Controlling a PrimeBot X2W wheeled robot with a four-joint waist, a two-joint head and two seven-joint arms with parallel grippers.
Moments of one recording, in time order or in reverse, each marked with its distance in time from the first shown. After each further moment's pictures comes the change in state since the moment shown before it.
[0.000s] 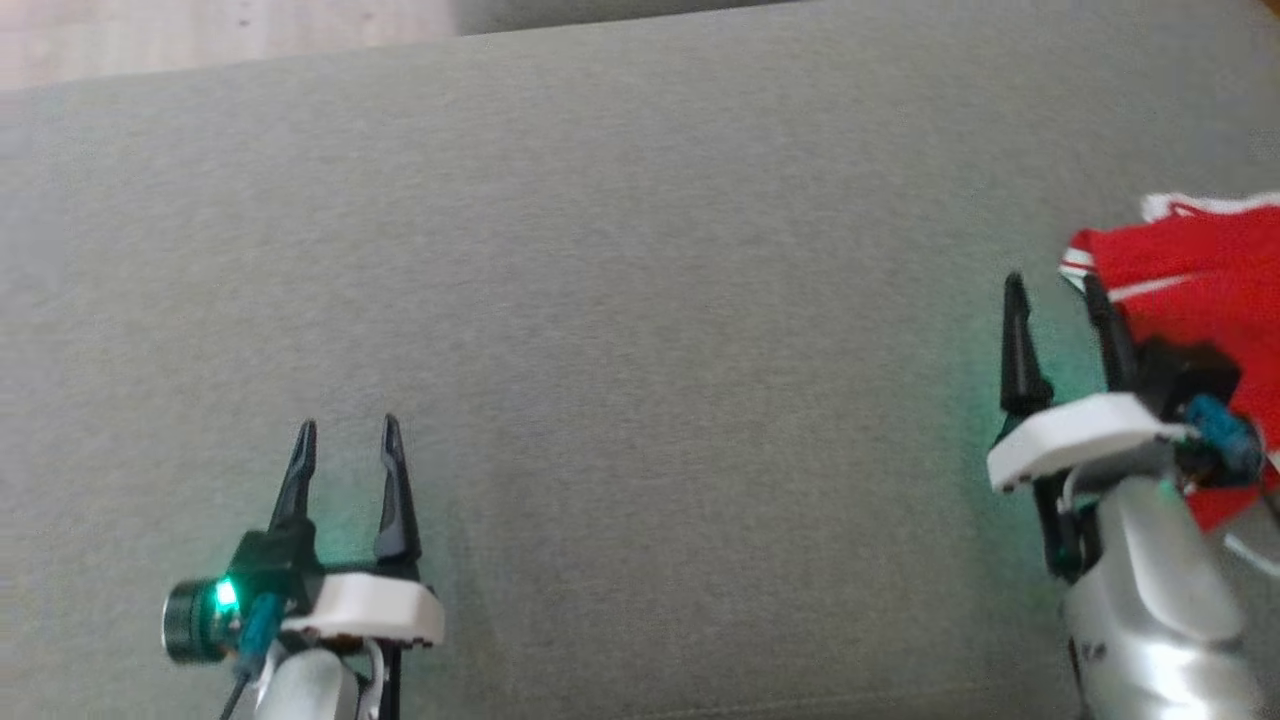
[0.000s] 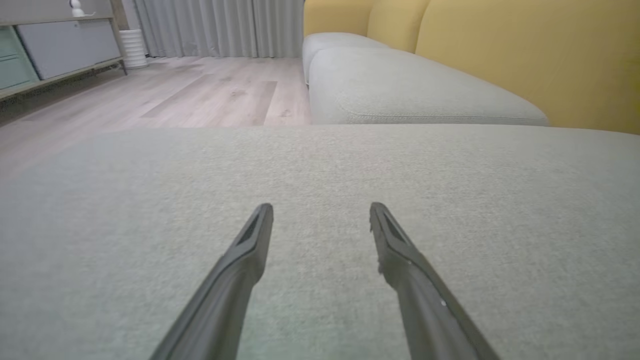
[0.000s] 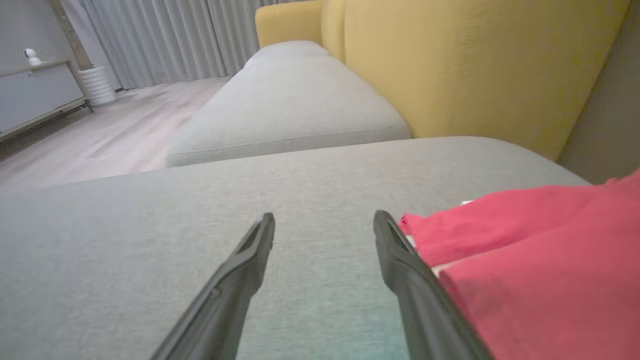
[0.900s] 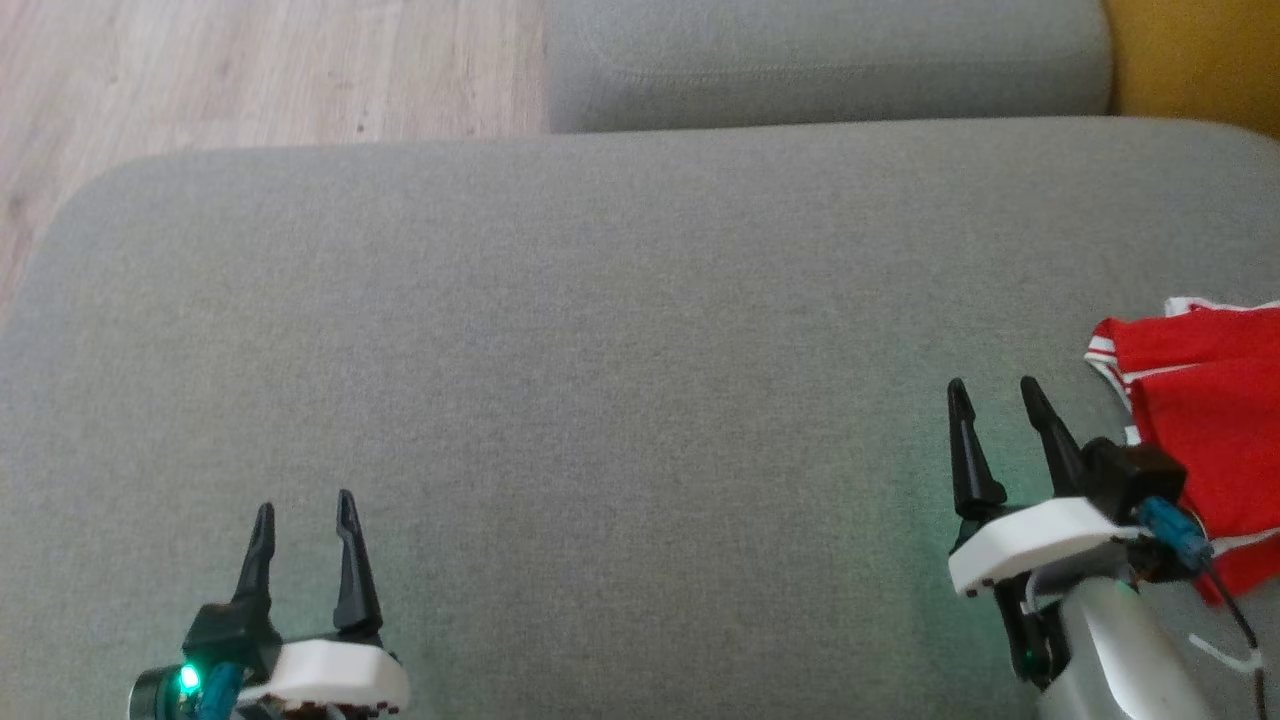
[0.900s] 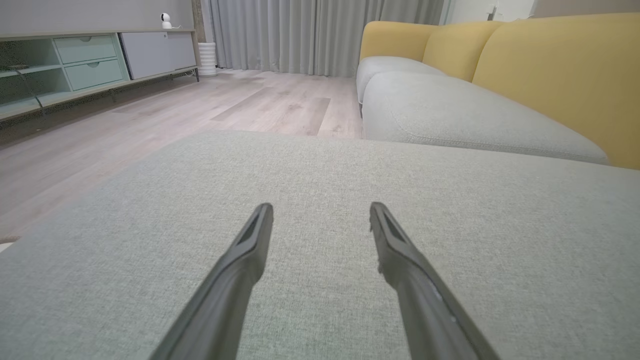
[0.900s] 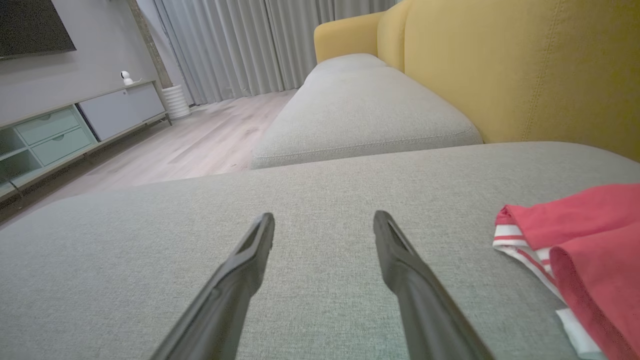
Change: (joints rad) left arm 0.112 0.000 0.085 0.001 -0.028 -0.021 0.000; right arm 0.190 0.004 0.132 -0.091 0.113 0.000 0.000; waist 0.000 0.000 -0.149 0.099
